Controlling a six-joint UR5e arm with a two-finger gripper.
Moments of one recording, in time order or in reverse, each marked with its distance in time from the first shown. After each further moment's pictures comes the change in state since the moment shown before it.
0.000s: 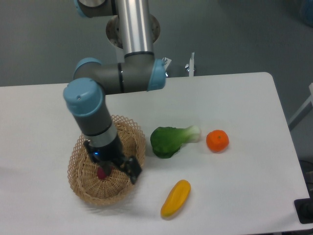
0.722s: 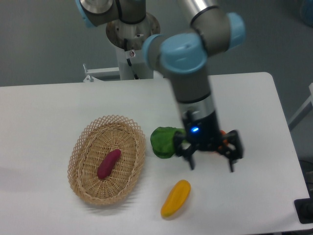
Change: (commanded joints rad) arm 0.373 0.100 0.032 -0.127 -0.235 0.325
